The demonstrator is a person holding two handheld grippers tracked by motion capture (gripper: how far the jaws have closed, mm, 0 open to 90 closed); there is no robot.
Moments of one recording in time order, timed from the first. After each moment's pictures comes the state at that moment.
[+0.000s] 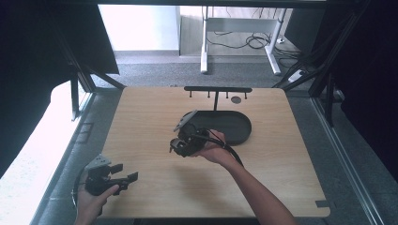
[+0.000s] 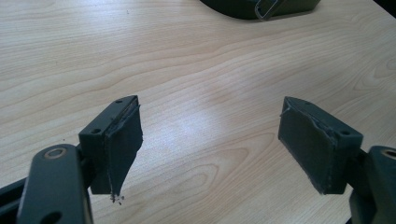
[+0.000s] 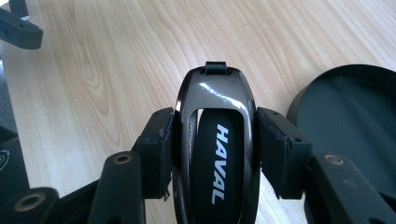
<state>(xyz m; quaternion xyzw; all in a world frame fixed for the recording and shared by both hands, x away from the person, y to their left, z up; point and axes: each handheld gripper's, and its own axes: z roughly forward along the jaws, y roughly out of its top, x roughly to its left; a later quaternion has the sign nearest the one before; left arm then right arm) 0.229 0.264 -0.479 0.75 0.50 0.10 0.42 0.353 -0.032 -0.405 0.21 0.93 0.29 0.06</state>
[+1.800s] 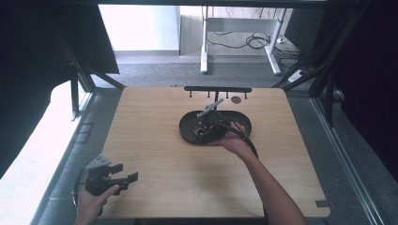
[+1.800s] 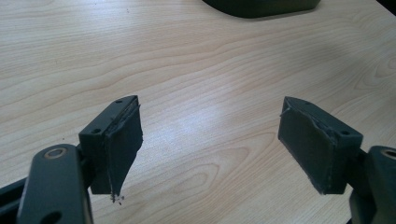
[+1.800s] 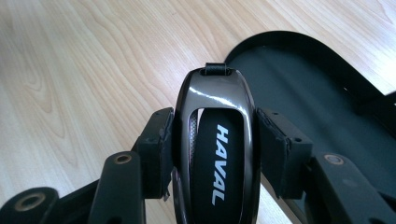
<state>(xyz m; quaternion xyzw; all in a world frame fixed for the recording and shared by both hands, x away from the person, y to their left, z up) 0.230 0.264 -0.479 0.75 0.50 0.10 0.42 0.386 -0.092 -0.399 0.28 0.91 0.30 0.09</state>
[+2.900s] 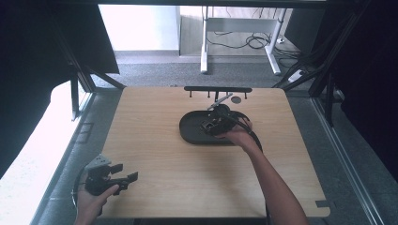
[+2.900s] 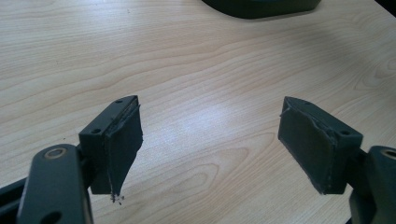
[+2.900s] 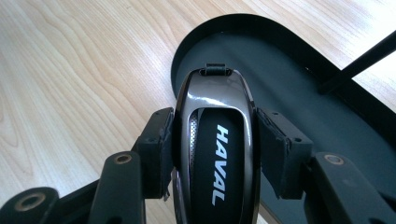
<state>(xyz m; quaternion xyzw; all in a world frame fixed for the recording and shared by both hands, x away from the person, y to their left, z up) 0.229 0.264 -0.479 0.75 0.51 0.10 0.42 0.417 -0.116 -0.410 0.33 0.90 0.29 0.09</state>
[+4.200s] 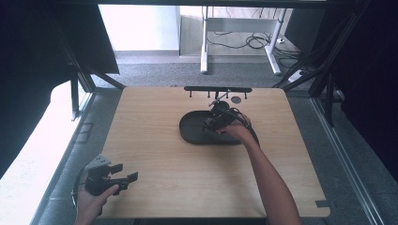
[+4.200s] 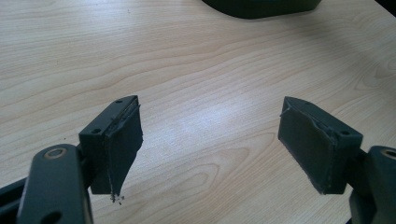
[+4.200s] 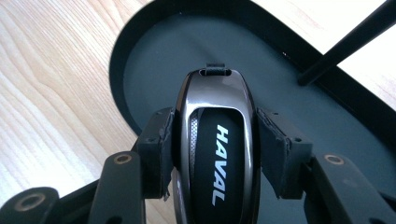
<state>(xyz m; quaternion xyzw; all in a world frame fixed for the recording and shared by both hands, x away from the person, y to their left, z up) 0.229 0.265 -0.479 0.75 0.51 0.10 0.42 0.464 -0.122 -0.446 0.35 0.90 0.25 0.08</state>
